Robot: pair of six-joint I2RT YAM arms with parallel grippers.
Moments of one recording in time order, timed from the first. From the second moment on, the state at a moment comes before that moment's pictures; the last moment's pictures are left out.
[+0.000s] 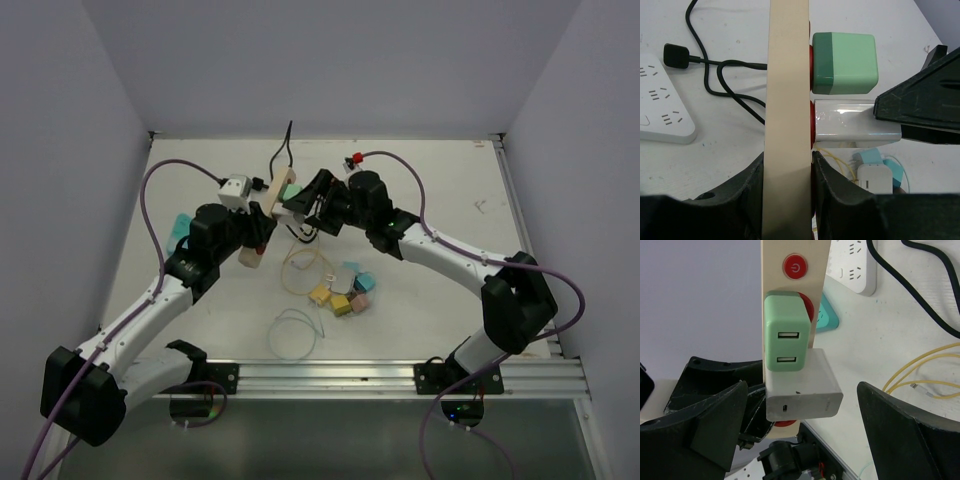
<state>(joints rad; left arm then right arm) -0.43 1.02 0.69 0.01 0.05 -0.31 0.70 1.58 1.13 0.11 -0.21 1.12</state>
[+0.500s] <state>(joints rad) -0.43 1.02 0.69 0.01 0.04 -0.31 0.71 1.59 1.13 0.10 -0.17 1.16</state>
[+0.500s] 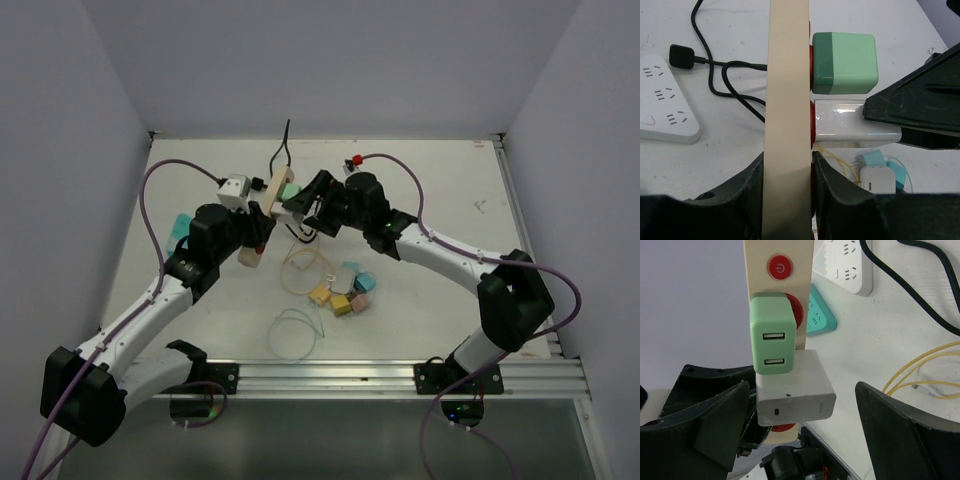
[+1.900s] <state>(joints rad) -0.49 1.10 0.70 0.02 -0.01 -0.49 0.68 1.49 1.02 0.07 -0.15 1.20</state>
